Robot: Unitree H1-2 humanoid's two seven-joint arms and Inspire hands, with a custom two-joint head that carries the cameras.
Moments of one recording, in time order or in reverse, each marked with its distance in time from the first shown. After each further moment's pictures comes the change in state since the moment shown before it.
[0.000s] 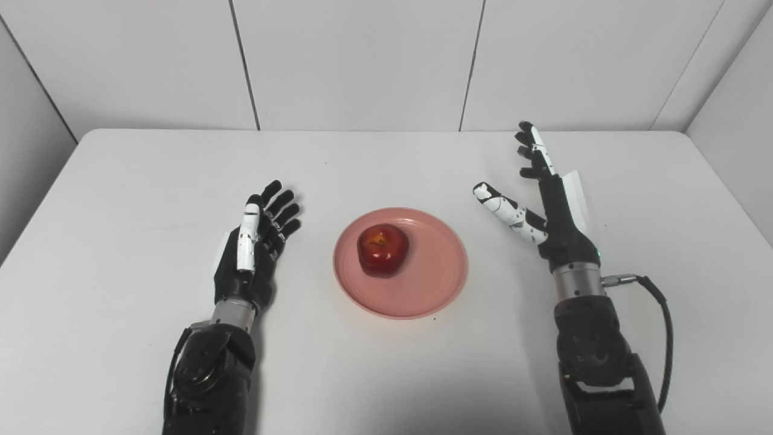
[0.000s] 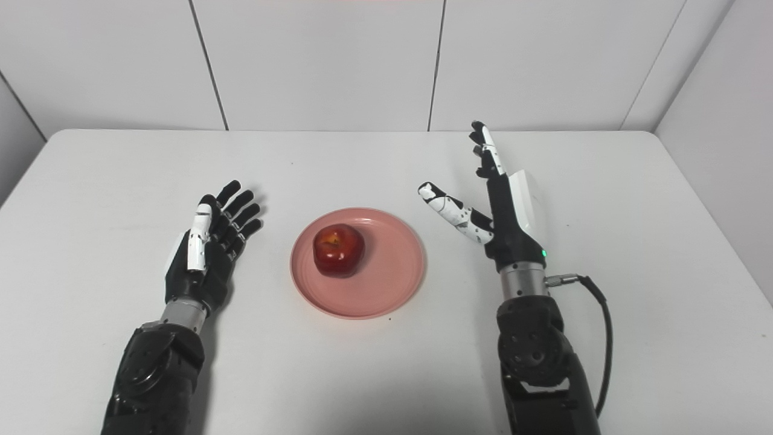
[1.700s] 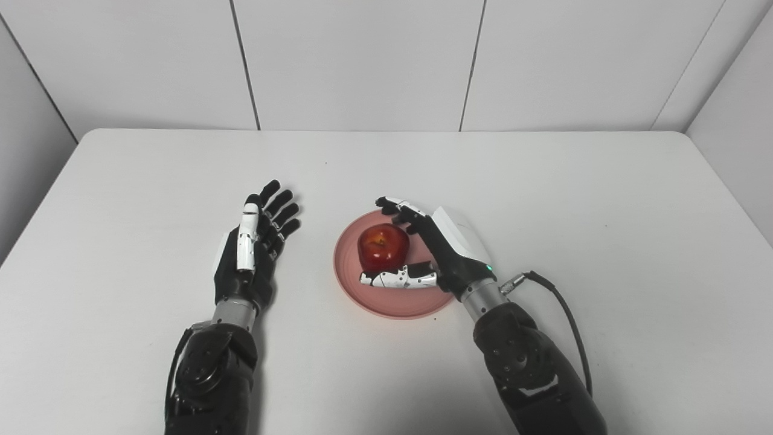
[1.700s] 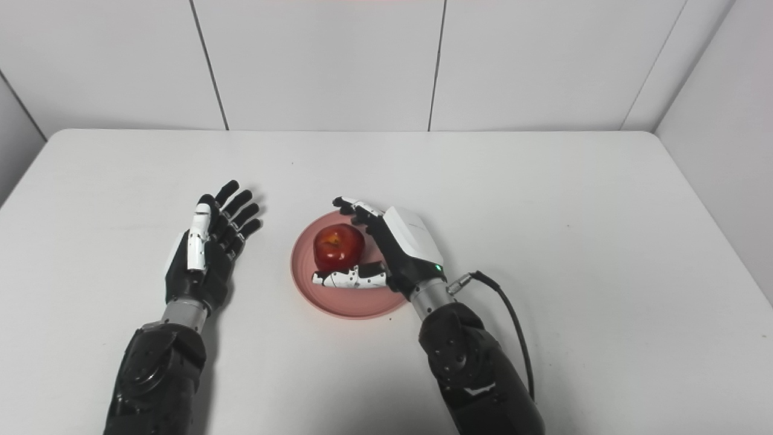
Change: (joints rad) left arm 0.000 -0.008 -0.003 -0.005 0.005 0.002 0.025; right arm -0.062 0.006 0.296 0.132 -0.082 0.036 0.170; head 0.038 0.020
